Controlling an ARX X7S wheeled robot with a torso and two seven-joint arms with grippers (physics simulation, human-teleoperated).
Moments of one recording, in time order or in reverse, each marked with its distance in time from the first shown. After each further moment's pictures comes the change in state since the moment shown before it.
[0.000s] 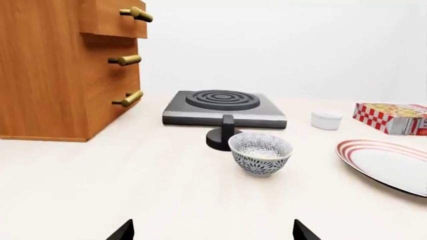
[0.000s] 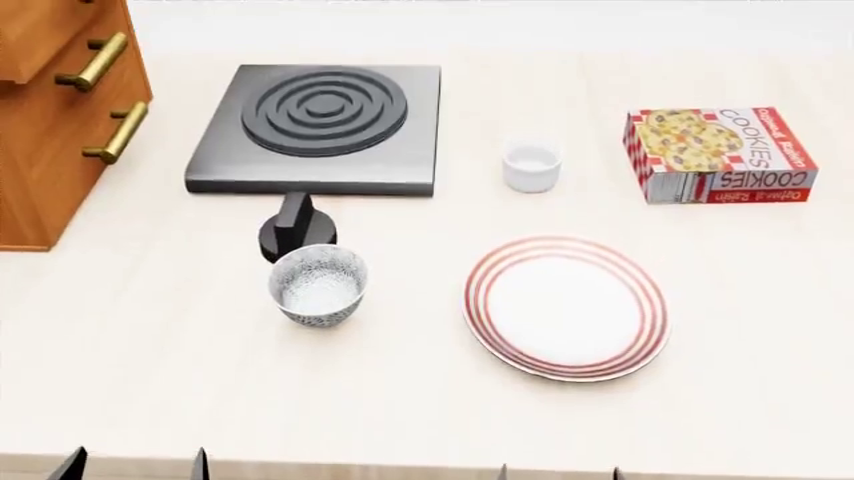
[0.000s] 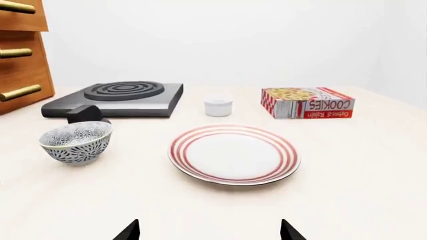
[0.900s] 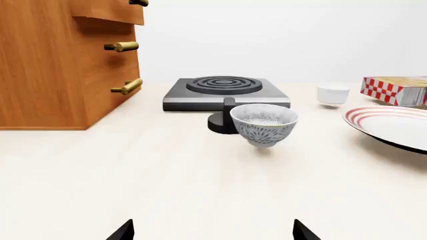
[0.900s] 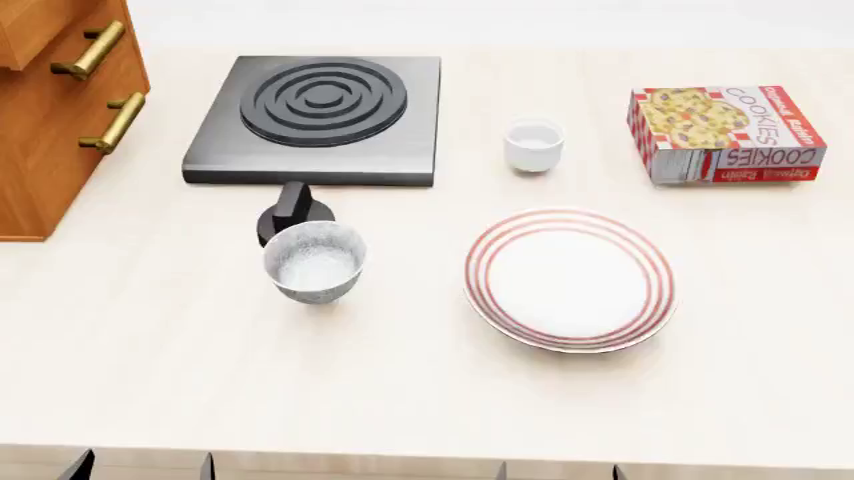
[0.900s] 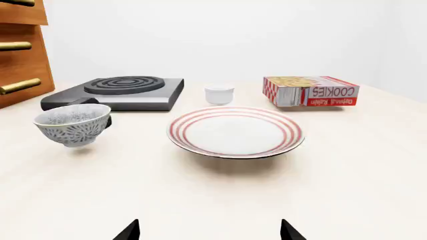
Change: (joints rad) left arm -0.011 0.078 -0.078 -0.019 0.115 -0.035 0.075; right arm 0.001 -0.077 0.093 -0.015 -0.077 0.029 -0.096
